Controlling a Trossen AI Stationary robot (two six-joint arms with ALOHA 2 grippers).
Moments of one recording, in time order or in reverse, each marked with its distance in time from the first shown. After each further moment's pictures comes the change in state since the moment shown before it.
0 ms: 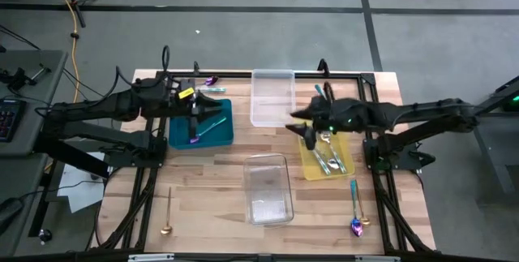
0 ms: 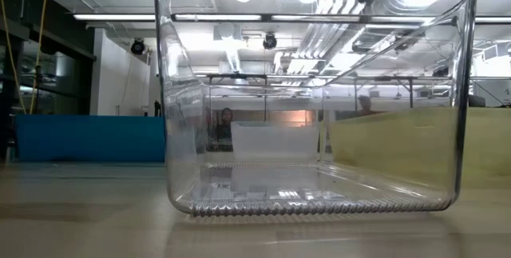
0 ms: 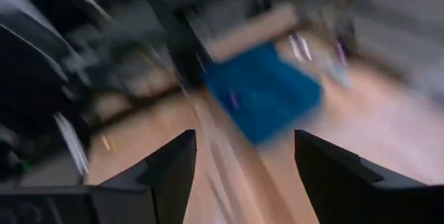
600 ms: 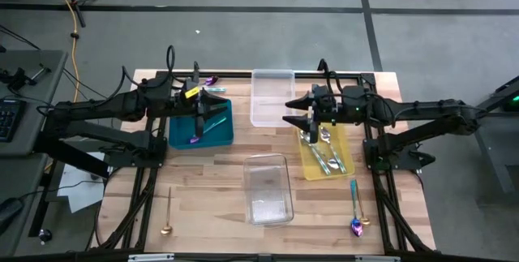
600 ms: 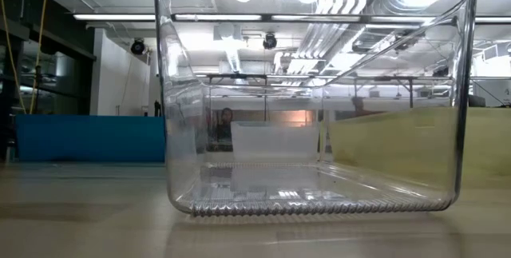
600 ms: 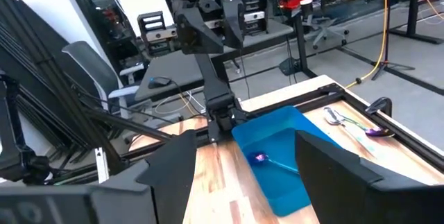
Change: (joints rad) left arm 0.000 0.044 0.000 0.052 -0.036 0.065; right arm -0.073 -0.007 0.000 0.198 -0.156 -0.134
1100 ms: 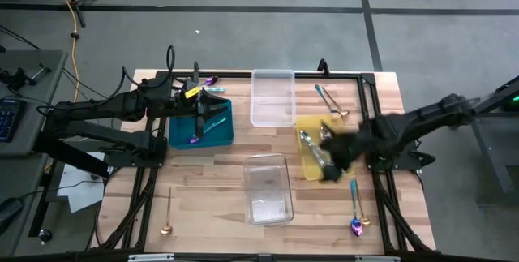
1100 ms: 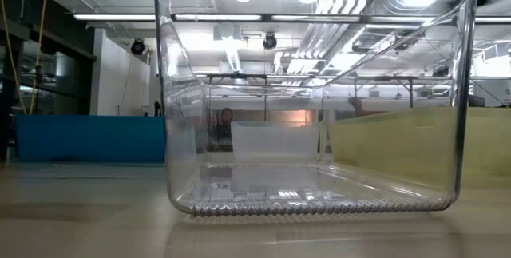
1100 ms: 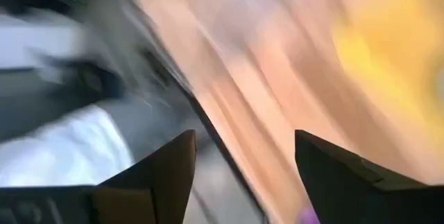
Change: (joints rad) left arm 0.000 0.000 0.000 -0.003 0.000 -0.008; right arm 0.359 -0.009 0.000 -0.827 -0.333 0.923
